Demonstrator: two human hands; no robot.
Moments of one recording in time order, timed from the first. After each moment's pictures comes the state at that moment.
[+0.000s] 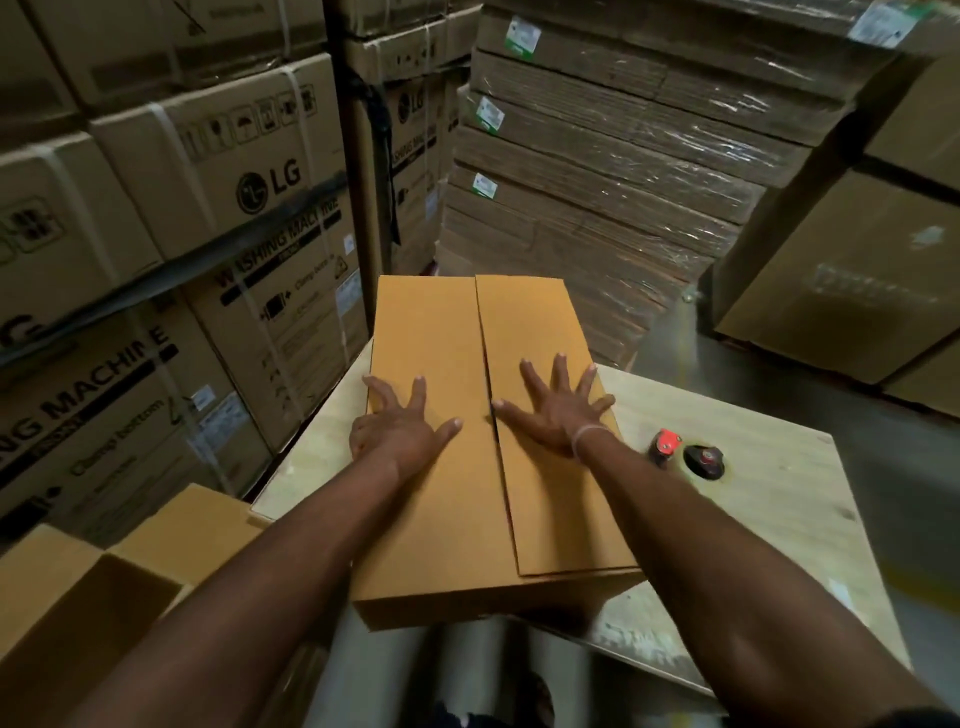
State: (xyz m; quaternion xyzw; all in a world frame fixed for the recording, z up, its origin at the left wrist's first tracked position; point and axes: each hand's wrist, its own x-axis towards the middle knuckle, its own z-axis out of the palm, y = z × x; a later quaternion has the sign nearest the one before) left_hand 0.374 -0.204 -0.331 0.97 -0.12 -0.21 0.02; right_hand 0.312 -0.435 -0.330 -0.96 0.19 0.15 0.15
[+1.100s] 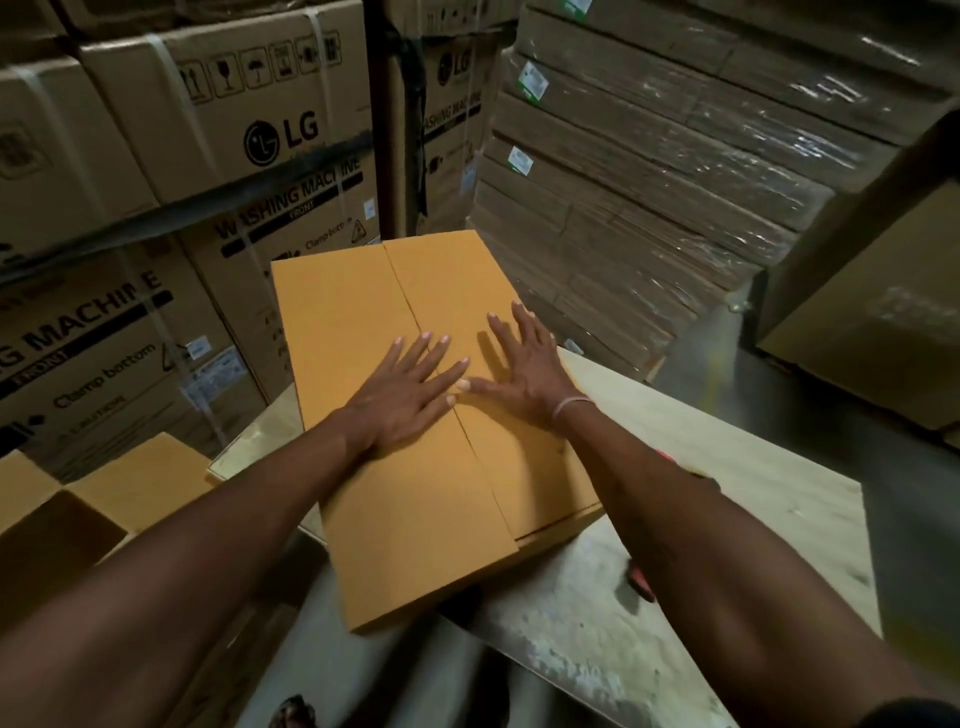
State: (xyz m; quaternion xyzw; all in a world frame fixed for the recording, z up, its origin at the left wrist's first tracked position) left_hand 0.404 -0.242 -0.369 0.91 -0.40 -0.06 0.06; right_hand 0.366 -0.486 -0.336 -0.97 -0.01 0.04 0.22
